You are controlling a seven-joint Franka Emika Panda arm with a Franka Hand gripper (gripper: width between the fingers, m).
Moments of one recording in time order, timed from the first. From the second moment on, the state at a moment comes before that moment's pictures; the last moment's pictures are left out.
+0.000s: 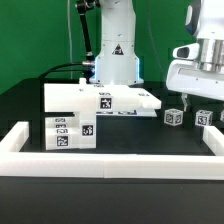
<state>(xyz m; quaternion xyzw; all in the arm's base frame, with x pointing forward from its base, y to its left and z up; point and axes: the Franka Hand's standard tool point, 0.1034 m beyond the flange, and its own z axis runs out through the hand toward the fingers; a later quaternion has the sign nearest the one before) 0.418 0.177 0.017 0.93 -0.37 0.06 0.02</state>
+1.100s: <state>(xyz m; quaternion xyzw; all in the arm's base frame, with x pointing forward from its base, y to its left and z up) 0.425 0.171 0.020 0.92 -0.38 0.06 0.02</state>
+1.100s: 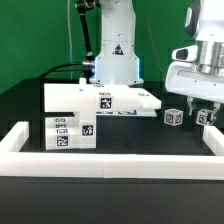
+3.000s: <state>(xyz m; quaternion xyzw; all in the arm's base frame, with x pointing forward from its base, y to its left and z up) 0.512 0.076 0.155 0.94 -0.33 0.04 -0.05</state>
